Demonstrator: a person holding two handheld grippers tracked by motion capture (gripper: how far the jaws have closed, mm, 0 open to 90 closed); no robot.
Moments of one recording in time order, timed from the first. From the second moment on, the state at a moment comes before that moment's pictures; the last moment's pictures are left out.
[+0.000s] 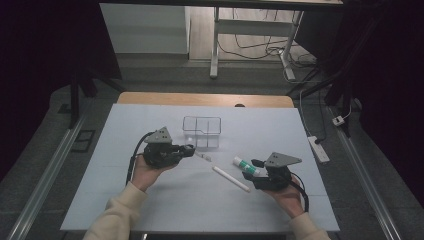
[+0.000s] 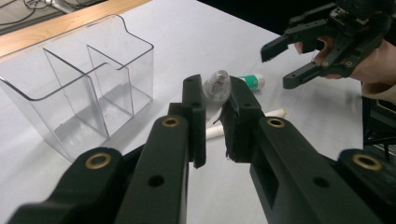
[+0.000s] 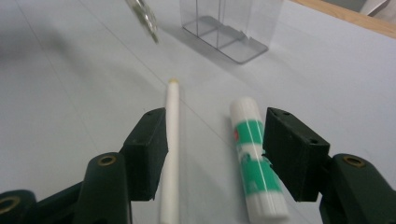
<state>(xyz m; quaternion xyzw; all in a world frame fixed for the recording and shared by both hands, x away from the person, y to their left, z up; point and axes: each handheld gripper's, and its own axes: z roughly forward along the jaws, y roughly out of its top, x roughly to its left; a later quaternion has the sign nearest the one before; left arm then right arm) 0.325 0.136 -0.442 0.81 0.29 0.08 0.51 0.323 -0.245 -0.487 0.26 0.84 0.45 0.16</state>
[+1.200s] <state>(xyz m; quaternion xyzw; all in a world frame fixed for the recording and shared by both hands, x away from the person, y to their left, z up) 0.340 0.161 -0.412 0.78 0.32 0.10 0.52 0.316 -0.285 -0.494 0.30 0.82 0.45 0.17</state>
